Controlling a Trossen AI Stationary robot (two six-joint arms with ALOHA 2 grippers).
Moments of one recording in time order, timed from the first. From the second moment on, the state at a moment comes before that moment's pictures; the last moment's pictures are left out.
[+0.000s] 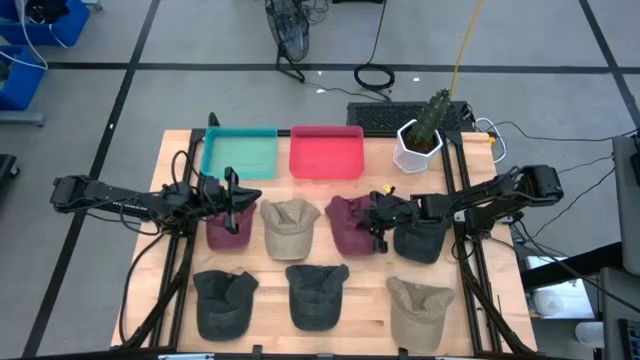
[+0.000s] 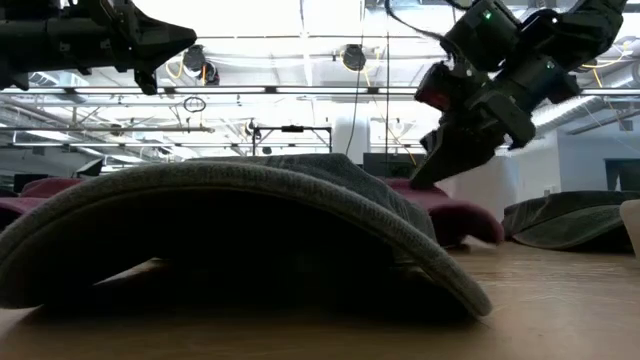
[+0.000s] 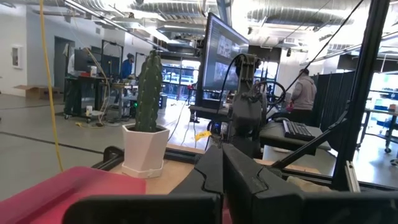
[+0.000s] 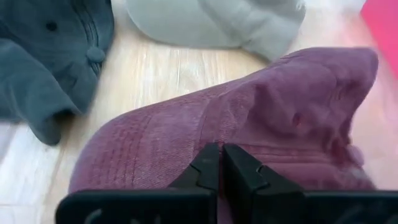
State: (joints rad) left arm -0.03 0.65 0.12 0.77 -0.18 -0.08; right arm 0.01 1.39 0.53 0.19 0.00 0.01
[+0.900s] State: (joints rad) left arm -0.03 0.65 0.12 0.78 -0.20 -0.05; right arm -0.40 1.59 1.14 -0.05 -0.17 -0.34
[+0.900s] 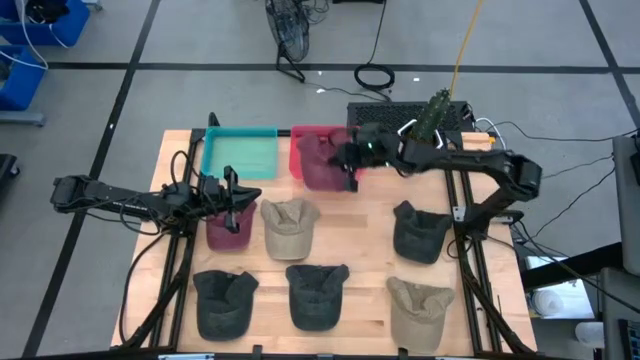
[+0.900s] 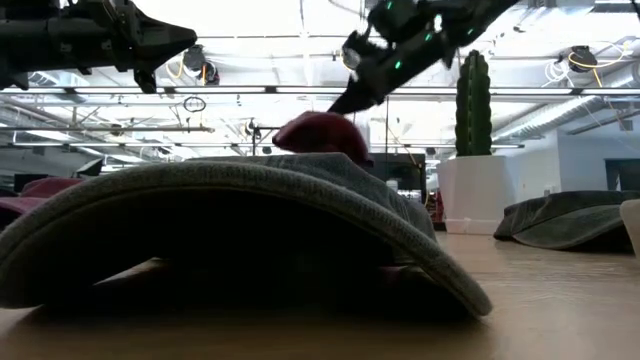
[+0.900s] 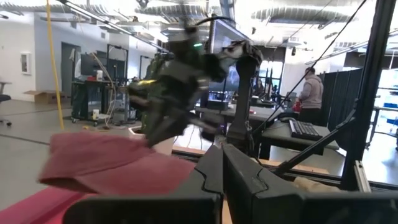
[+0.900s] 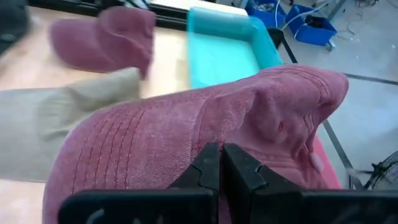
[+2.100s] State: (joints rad) left arm -0.03 0.65 0.12 0.77 -0.22 -0.03; right arm -0.61 1.93 1.22 0.11 -0.15 -0.48
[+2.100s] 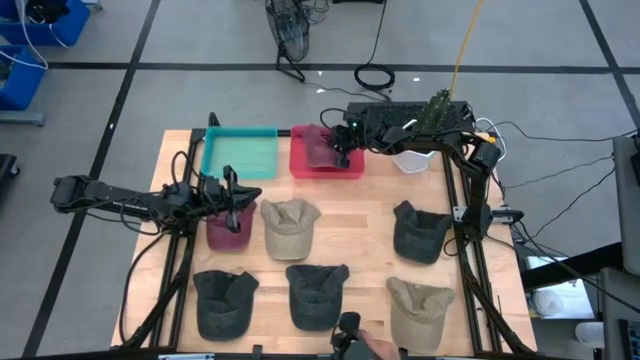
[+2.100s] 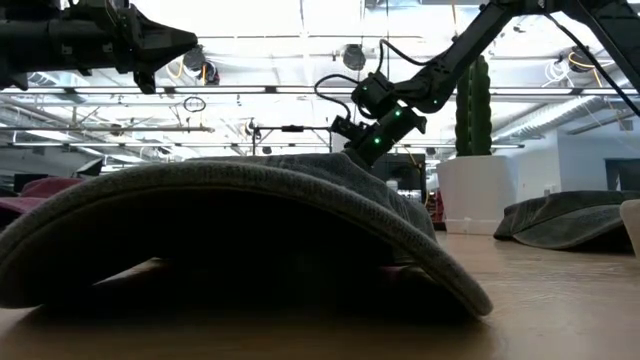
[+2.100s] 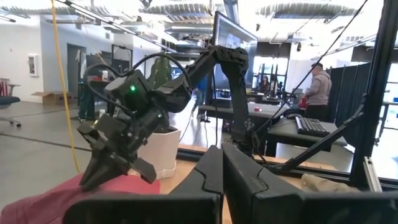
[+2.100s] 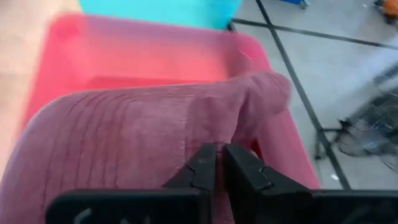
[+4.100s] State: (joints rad) left arm -0.16 1.16 0.49 0.25 -0.26 -0.20; right arm 0.05 1.21 0.34 0.56 -0.10 0.23
